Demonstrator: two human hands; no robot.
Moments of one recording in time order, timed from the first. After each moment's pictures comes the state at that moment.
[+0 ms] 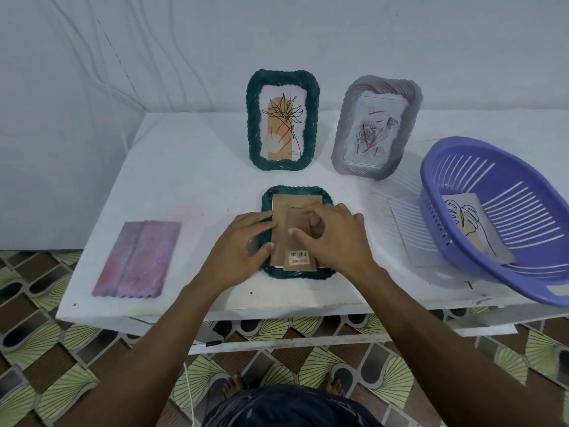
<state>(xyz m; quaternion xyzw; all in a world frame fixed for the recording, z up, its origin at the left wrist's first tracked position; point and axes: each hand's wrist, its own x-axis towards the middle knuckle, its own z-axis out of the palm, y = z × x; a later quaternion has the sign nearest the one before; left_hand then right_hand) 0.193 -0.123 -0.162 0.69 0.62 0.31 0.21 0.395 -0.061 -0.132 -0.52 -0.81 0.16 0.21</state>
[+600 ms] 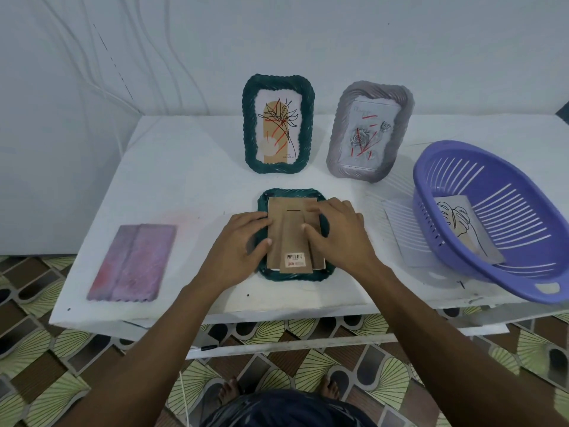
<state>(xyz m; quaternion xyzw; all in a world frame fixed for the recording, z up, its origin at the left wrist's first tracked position) 0.193 -0.116 -0.168 0.69 0.62 0.31 0.19 0.409 -0.049 -0.139 -0.53 -0.81 0.18 0.19</state>
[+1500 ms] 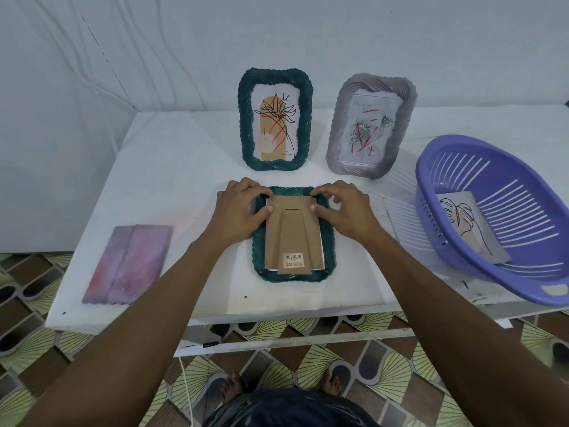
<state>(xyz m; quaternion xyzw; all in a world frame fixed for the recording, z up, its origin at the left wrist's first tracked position) 0.178 -0.044 -0.168 0.70 0.64 0.27 0.13 0.422 0.013 -0.154 -0.52 -0.79 0.23 0.21</state>
